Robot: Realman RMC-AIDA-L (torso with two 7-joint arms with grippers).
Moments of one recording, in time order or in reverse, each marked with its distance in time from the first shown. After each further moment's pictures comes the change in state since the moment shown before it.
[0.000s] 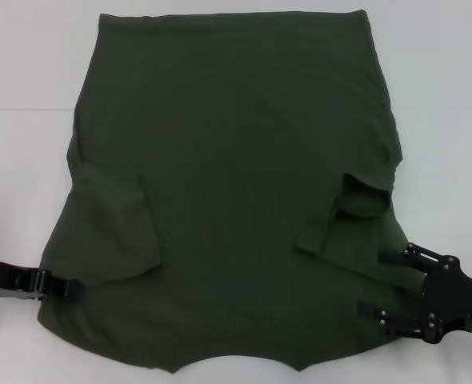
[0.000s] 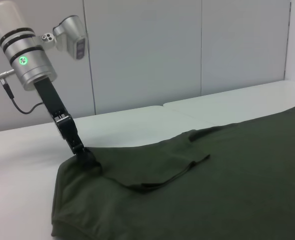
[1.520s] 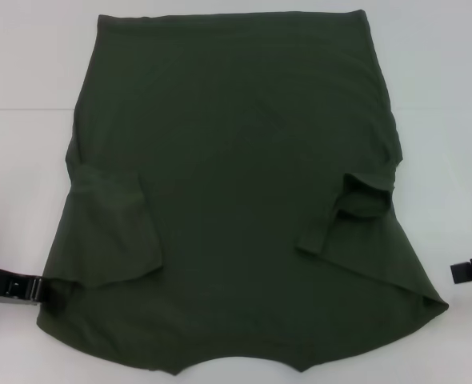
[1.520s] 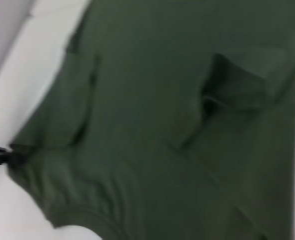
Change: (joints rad) left arm 0.005 0.015 0.010 -0.010 -0.009 0.029 0.033; right arm 0.208 -0.101 0.146 -0.499 -0.598 -0.326 1.436
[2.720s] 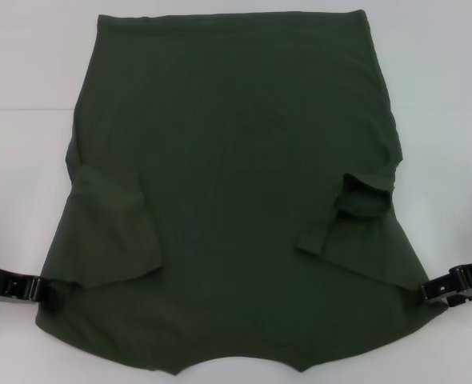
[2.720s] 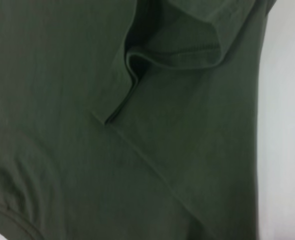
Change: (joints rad) left arm -0.006 0.009 0.000 -0.025 0.000 -0.017 0.021; right arm 0.137 0.040 -0.128 0.243 -0.235 0.290 0.084
